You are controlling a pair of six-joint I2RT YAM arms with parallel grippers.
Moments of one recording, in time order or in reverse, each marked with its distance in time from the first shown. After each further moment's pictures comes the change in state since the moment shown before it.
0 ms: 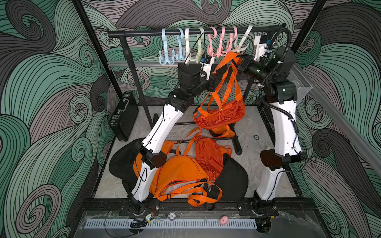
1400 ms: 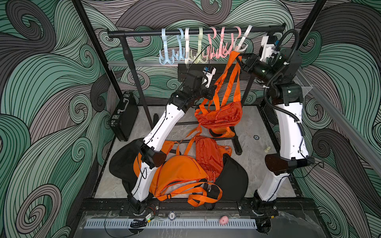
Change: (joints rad) left arm 0.015 0.000 -0.108 -0.114 0.035 0.075; right arm -0.025 -0.064 -0.090 0.031 0.051 -0.001
